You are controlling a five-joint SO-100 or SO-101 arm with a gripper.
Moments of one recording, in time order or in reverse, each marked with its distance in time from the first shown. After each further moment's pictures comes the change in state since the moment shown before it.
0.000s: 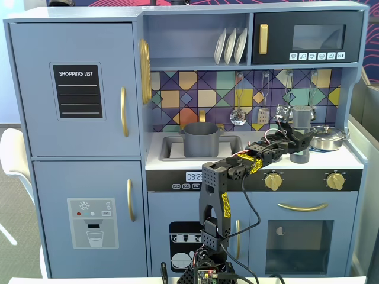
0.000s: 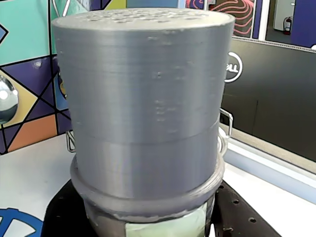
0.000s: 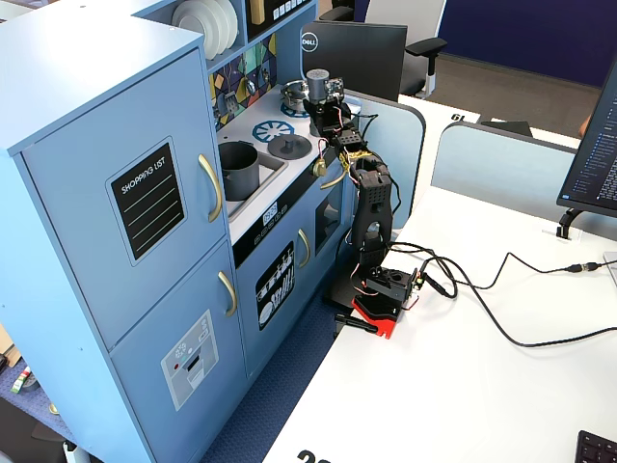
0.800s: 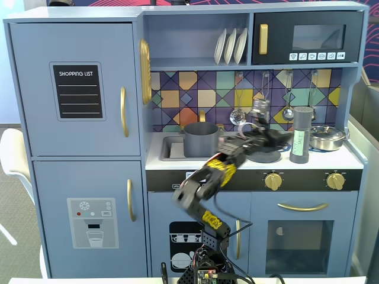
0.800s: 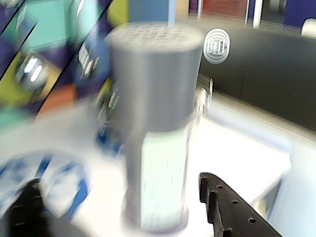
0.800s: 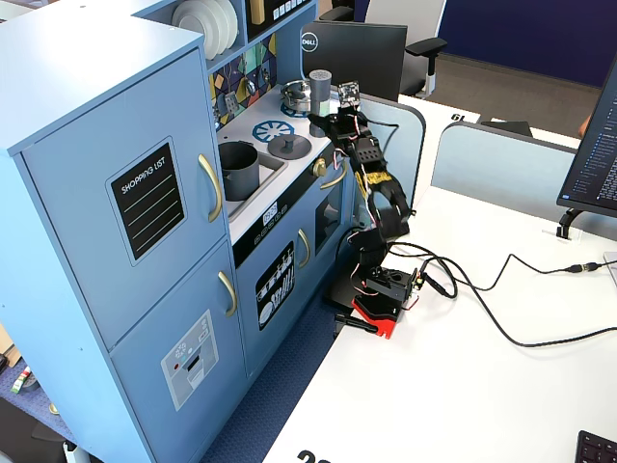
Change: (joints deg) arm -2.5 45.7 20.0 33.5 -0.5
